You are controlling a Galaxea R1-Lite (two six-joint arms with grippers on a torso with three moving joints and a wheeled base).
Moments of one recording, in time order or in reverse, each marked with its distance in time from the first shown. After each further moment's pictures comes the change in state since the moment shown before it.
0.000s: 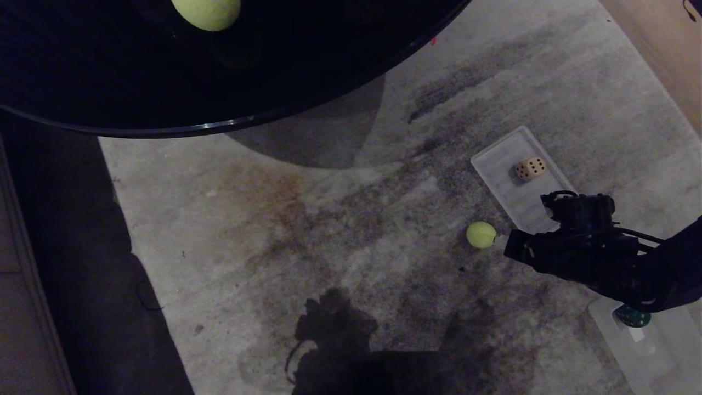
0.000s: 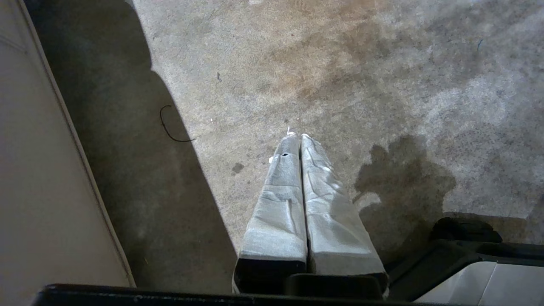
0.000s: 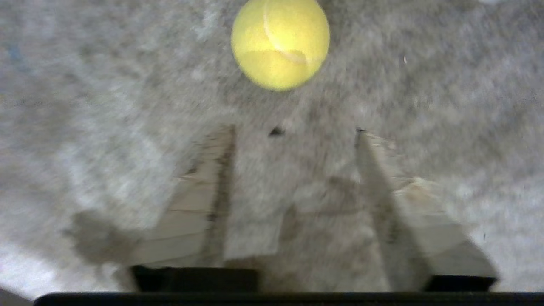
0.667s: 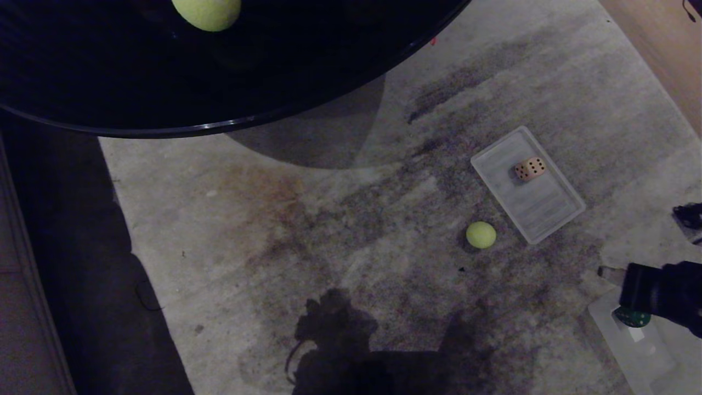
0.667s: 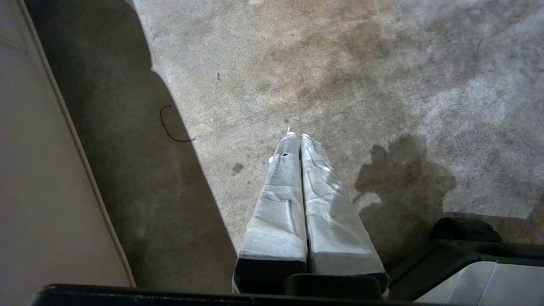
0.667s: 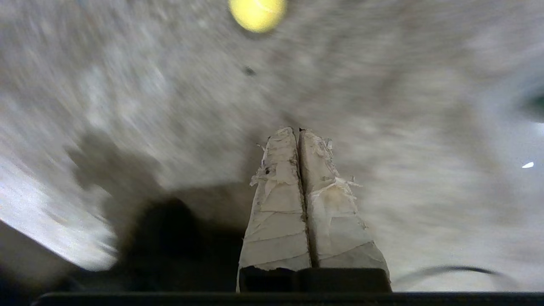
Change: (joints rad) left arm 0.000 0.000 0.000 0.000 0.000 0.000; right arm -0.075 -0.672 0.299 0.312 0.047 -0.174
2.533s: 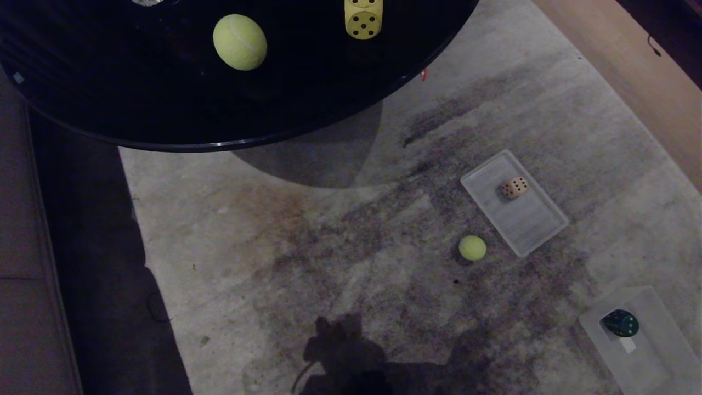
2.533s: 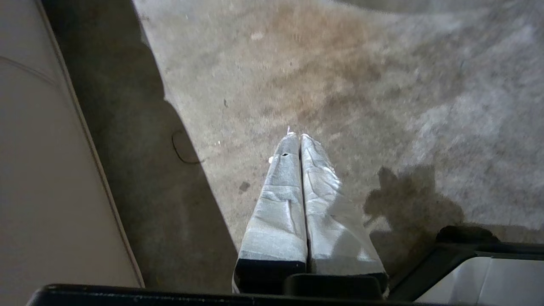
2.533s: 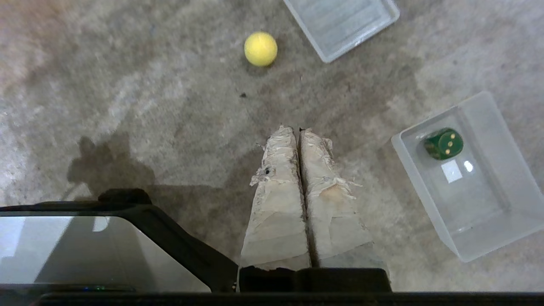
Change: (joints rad) left arm 0.000 0.000 0.000 -0.003 -0.007 0.046; right arm -0.053 -1.285 0.385 0.536 0.015 -0.232
